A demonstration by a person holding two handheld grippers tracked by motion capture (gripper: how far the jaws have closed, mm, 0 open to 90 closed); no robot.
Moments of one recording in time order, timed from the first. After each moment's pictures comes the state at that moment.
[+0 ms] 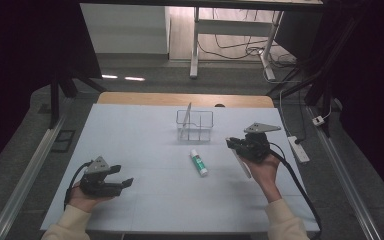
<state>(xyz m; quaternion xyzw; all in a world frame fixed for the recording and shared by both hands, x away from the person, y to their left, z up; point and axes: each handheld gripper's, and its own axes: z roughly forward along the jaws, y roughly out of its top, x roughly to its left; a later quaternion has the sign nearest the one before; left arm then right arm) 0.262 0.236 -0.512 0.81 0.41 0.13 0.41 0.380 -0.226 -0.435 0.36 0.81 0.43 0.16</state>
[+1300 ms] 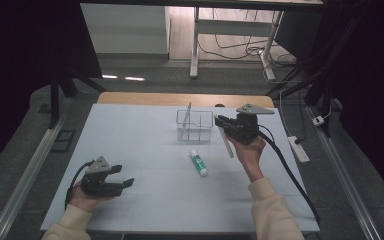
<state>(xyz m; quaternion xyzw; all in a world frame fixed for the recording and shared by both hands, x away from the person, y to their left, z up) 0.263 0.234 -0.513 0.81 0.40 0.13 0.41 0.413 -0.190 -0.406 0.36 0.76 0.52 0.17</state>
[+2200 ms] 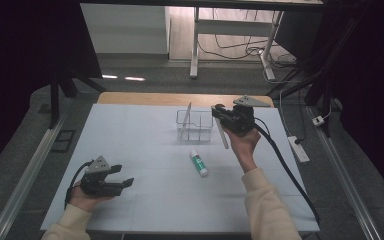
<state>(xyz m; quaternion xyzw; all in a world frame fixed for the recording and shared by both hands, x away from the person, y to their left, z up) 0.263 0.235 -0.513 0.81 0.40 0.13 0.41 0.431 -0.177 -0.397 0.36 0.74 0.54 0.19</state>
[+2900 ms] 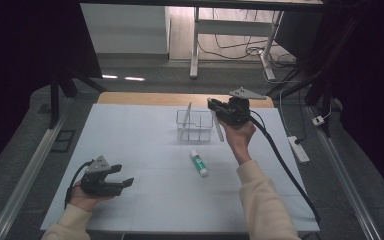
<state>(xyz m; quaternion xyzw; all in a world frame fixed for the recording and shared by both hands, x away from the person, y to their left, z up) 0.264 0.236 -0.513 0.81 0.40 0.13 0.41 0.445 -0.162 -0.386 0.36 0.73 0.55 0.19</state>
